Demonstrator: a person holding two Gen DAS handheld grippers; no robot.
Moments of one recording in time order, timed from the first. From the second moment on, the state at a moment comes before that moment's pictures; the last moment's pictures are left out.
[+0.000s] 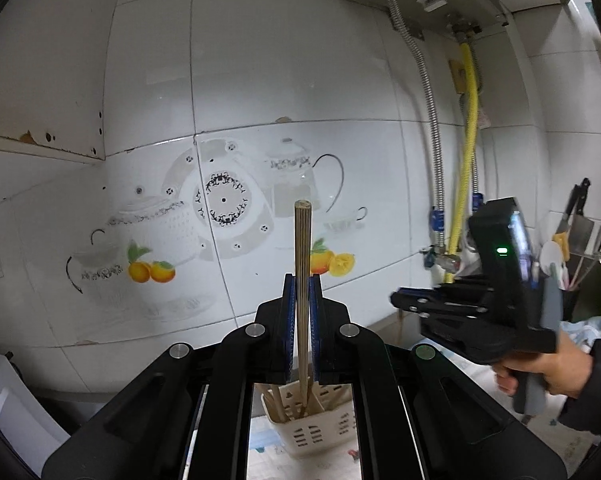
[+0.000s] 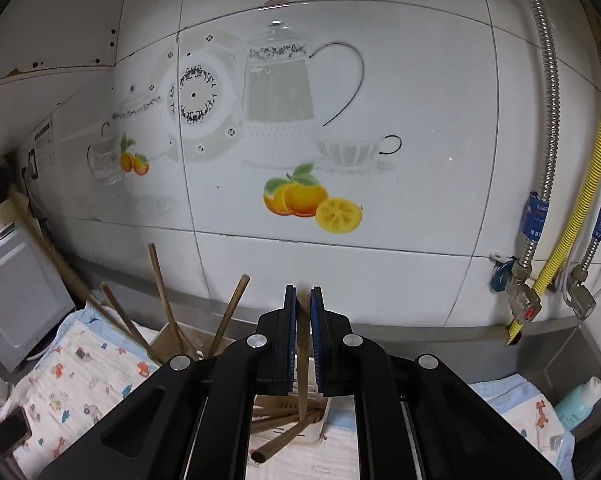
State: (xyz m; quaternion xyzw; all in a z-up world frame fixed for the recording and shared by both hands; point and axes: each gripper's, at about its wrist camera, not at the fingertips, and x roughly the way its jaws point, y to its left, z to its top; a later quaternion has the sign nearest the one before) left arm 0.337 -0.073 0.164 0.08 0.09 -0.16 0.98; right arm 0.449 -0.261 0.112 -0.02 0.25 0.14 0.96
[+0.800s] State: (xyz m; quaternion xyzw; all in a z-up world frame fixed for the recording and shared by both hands) left arm 0.393 -0.064 0.108 0.04 0.18 -0.15 0.97; right arm 0.396 -0.272 0.115 -0.04 0.23 0.16 0.96
